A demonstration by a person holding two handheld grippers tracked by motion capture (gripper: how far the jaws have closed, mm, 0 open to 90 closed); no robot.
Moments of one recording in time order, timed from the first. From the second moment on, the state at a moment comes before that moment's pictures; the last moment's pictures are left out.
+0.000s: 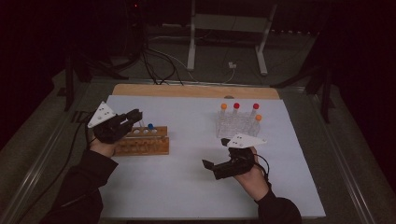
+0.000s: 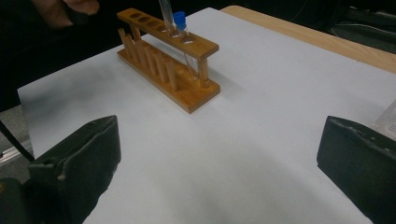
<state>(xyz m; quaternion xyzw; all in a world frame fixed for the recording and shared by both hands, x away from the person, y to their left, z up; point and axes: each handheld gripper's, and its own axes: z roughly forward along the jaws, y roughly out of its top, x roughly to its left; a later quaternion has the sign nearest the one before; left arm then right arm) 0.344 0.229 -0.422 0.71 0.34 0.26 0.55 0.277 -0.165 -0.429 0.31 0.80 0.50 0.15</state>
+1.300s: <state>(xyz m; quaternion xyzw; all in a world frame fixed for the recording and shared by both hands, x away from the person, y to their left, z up) 0.349 0.228 -0.452 0.73 0.37 0.22 0.52 0.276 -0.170 -0.425 0.31 0.80 0.50 0.14</state>
